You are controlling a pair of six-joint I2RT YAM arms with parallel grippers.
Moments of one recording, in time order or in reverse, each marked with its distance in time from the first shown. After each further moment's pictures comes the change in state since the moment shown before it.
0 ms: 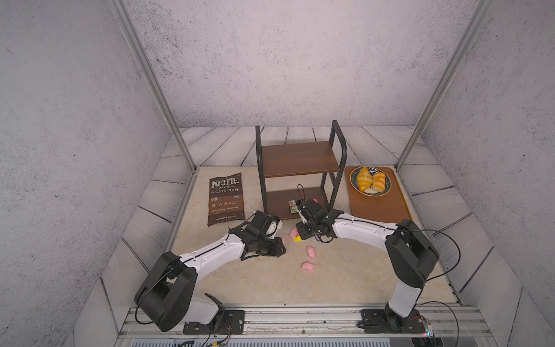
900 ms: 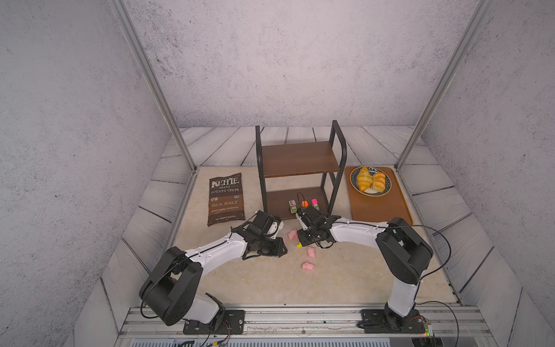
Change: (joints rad) left arm -0.001 0.051 0.001 0.045 0.028 -0.008; right arm 0.018 0.023 -0.108 0.082 -0.098 0.058
